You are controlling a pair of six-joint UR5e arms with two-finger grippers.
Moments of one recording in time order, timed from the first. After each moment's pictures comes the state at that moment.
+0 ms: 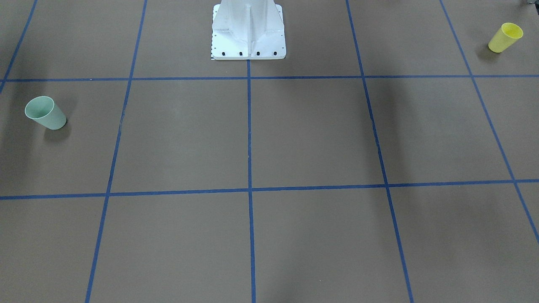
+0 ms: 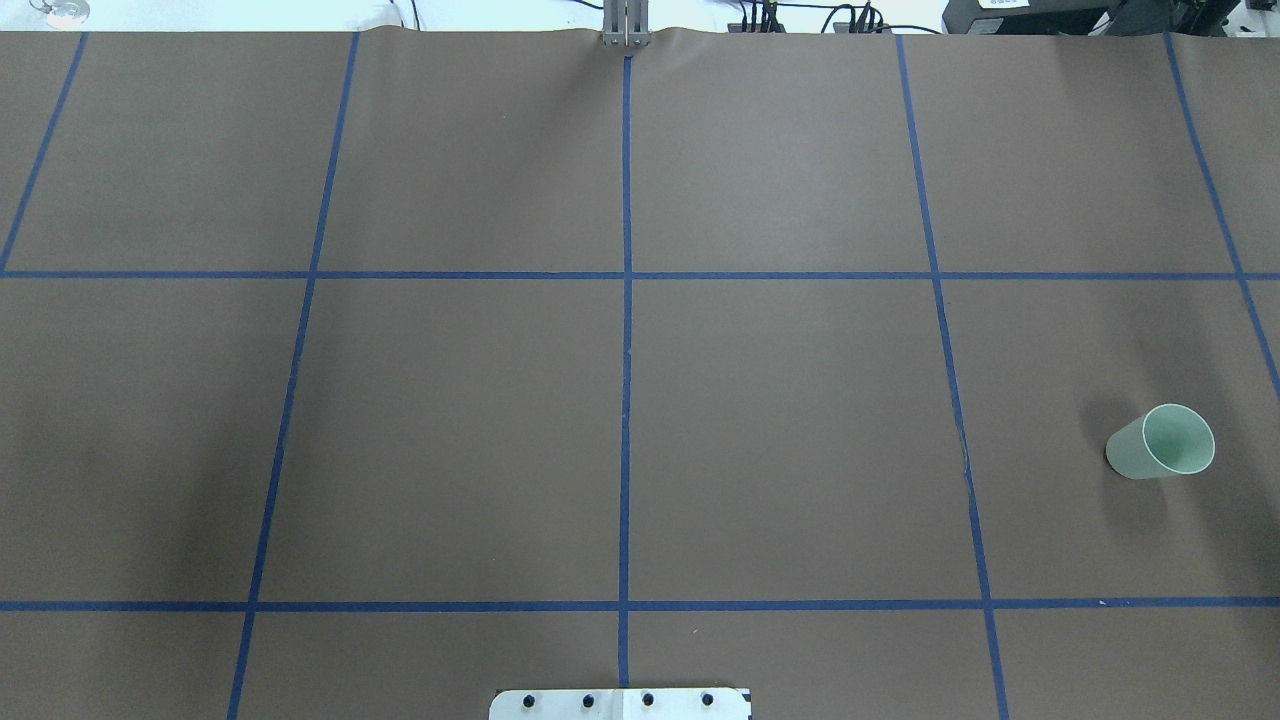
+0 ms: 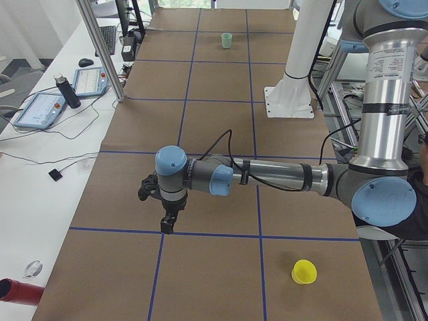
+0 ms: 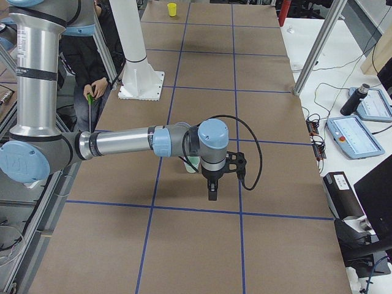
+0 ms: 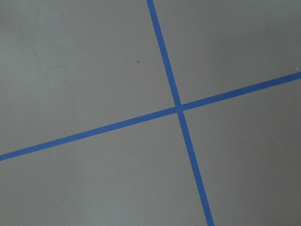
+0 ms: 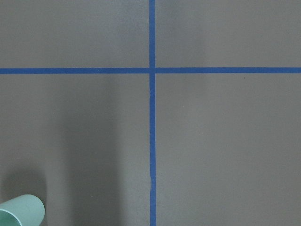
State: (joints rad) left arm -1.50 -1.58 -1.62 -1.68 -2.23 0.11; right arm 1.57 -1.67 1.84 -1.66 2.32 0.02
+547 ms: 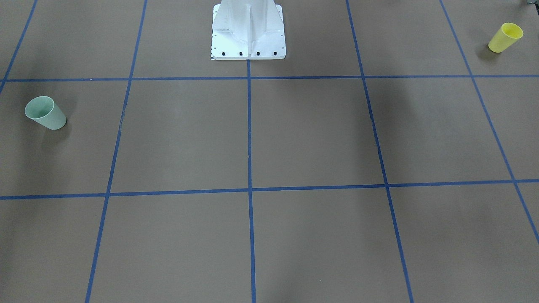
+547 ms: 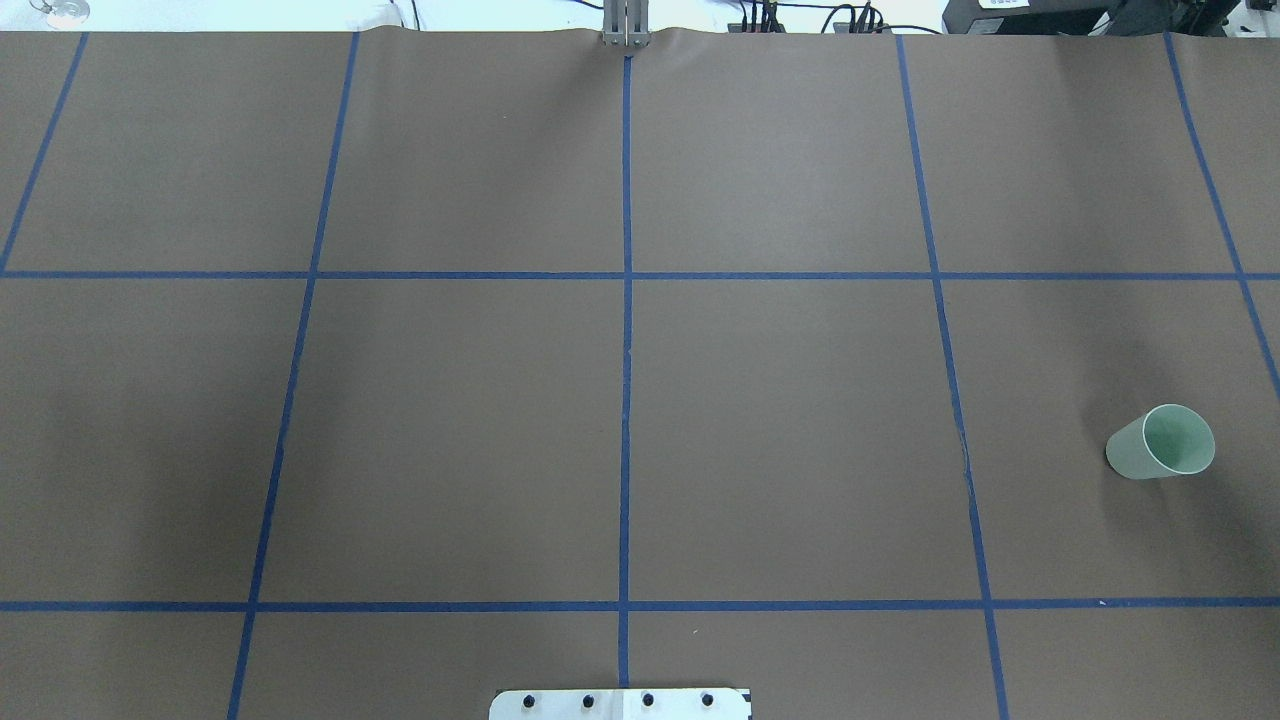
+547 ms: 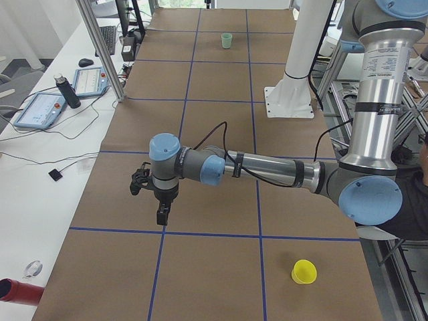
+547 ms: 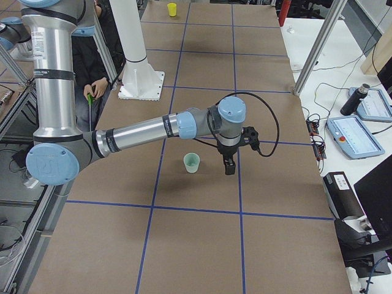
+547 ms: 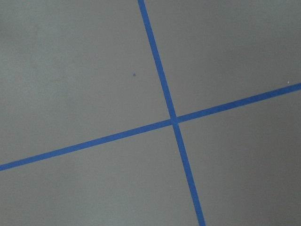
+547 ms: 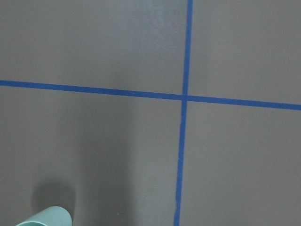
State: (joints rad) left arm -1.45 -1.63 -1.64 -1.68 -2.13 -0.26; right arm 1.40 -1.54 1.85 -1.66 2.33 0.03
